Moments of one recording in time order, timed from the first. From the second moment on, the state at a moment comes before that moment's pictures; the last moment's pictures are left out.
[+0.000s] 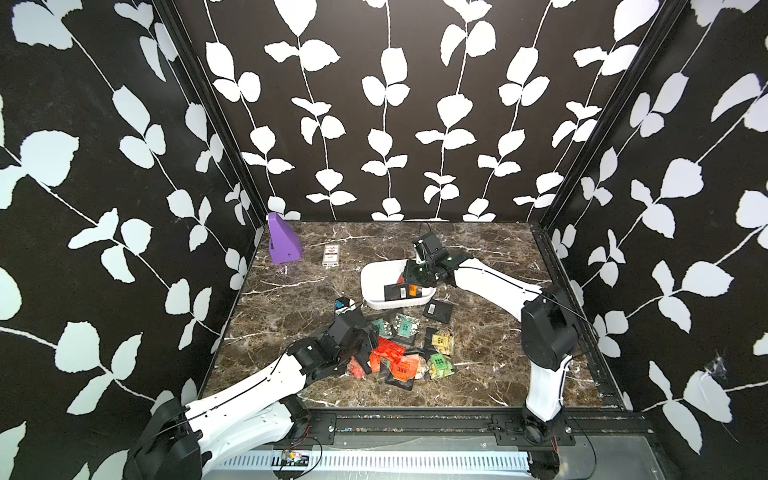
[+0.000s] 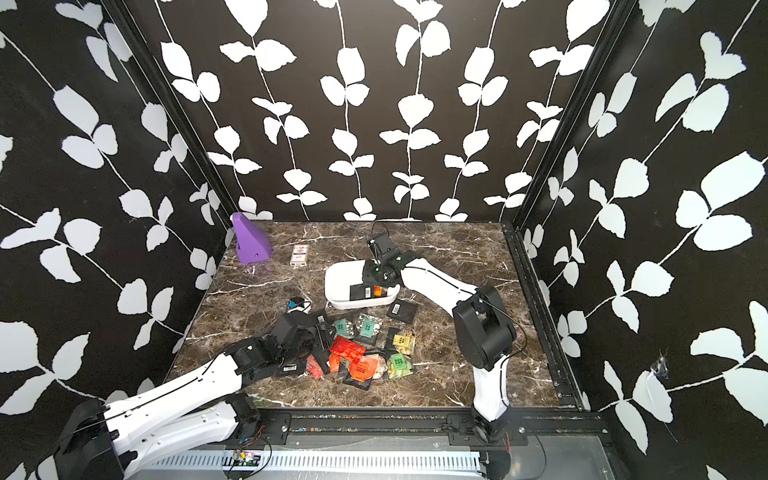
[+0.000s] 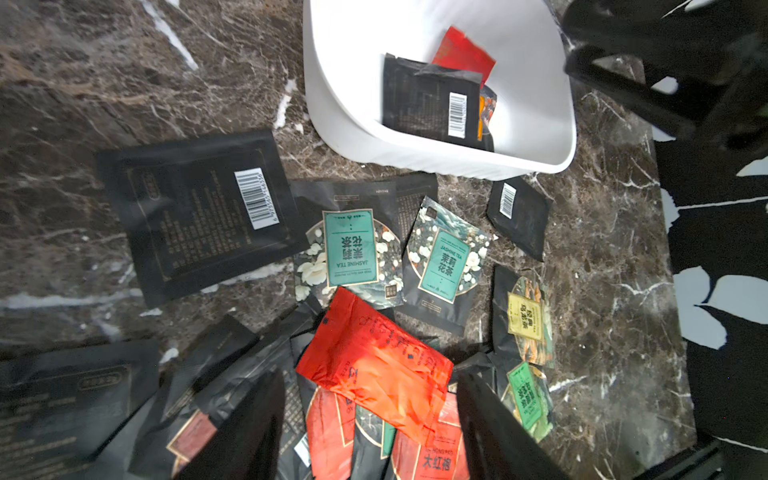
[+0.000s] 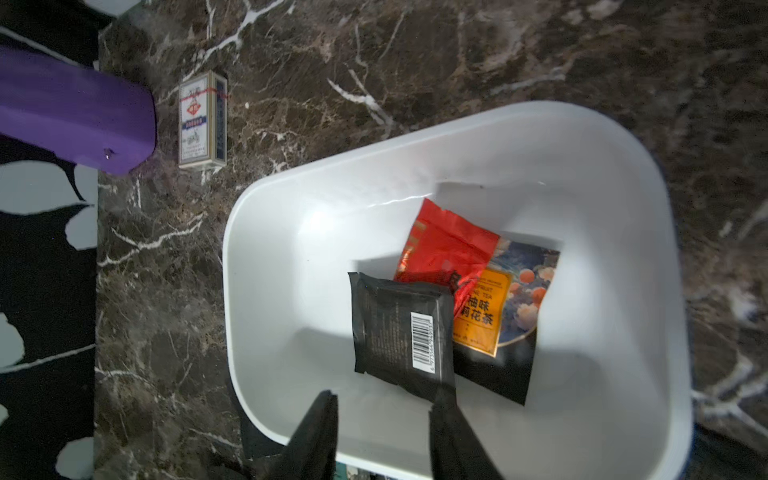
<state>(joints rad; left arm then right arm) -0.84 0.94 0.53 -0.38 -0.16 -0.94 0.66 1.90 1.54 -0.57 -0.06 0.69</state>
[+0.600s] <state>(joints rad) -1.06 1.46 0.87 -0.17 0.03 -0.87 0.64 1.03 0.89 -0.71 0.06 0.71</state>
